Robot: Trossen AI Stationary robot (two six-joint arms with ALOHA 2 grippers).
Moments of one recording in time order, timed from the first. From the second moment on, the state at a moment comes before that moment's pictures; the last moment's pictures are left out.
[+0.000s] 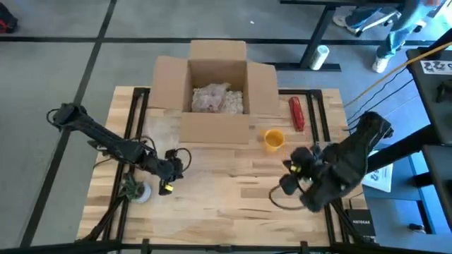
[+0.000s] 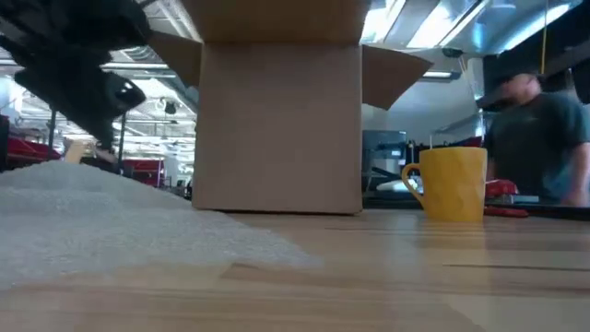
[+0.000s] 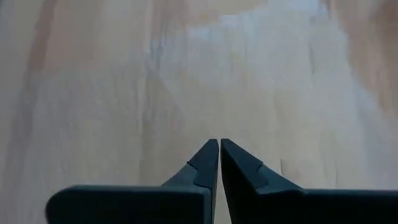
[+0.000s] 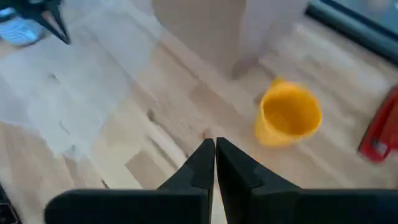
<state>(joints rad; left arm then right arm) -0.46 1.16 0.61 -0.45 -0.19 -0.42 0.83 1.45 1.48 -1.52 0.71 1.64</state>
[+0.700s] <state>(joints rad) -0.51 1.70 0.82 -0.24 -0.01 -0.60 1.05 1.07 0.80 -1.02 0.83 1.68</state>
